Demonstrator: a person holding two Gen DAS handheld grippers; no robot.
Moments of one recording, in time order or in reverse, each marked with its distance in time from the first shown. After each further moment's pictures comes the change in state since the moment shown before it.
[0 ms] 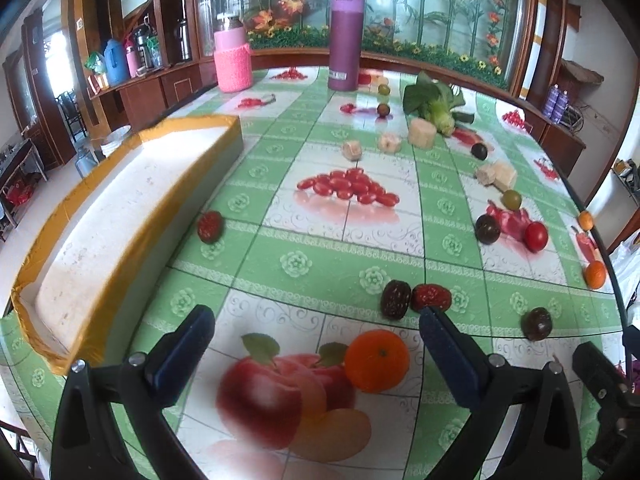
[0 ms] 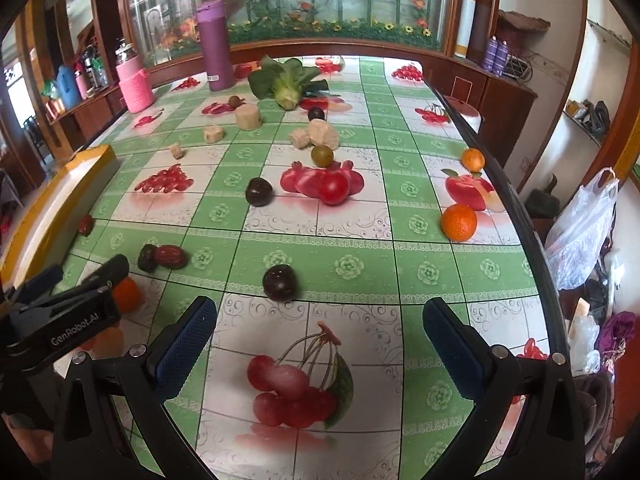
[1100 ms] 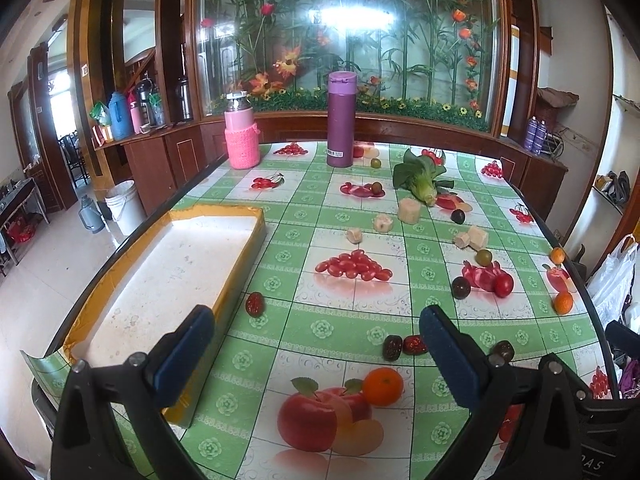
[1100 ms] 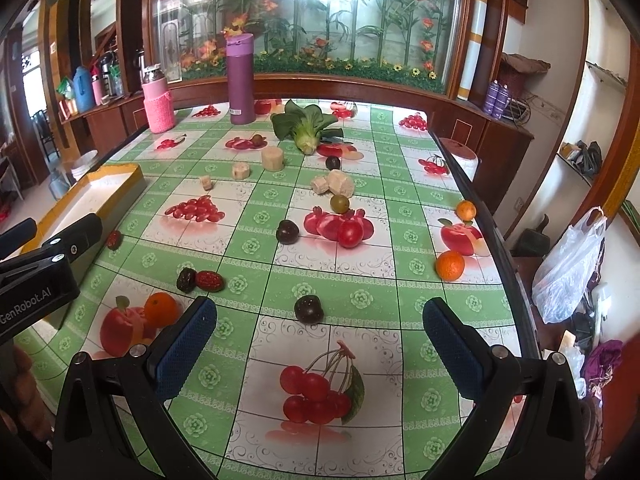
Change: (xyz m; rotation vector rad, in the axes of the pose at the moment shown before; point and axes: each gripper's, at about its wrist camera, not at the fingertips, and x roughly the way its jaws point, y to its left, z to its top) left arm -0.071 0.029 0.025 0.007 -0.195 -0.053; right arm -0.042 0.026 0.008 -0.057 -0.121 -0.023
